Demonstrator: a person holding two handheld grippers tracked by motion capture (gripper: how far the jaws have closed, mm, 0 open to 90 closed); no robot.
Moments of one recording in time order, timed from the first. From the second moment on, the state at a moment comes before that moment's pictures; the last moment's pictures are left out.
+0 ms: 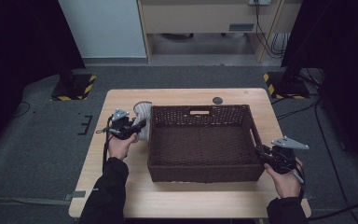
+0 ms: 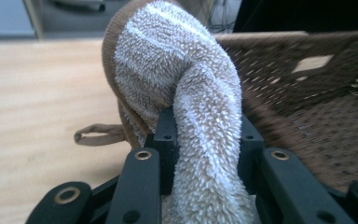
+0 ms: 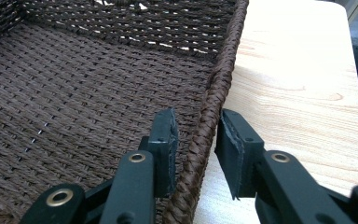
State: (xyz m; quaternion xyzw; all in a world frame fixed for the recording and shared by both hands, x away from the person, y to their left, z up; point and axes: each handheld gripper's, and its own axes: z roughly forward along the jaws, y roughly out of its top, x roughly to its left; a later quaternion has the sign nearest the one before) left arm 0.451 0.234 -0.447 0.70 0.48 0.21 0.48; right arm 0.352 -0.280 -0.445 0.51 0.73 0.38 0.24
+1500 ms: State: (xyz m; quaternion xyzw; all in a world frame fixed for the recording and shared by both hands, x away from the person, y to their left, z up) left arm 0.416 0.233 -0.452 0.71 0.46 0.19 0.49; right arm 0.349 -0.278 -0.446 0.51 0.73 0.38 0.24
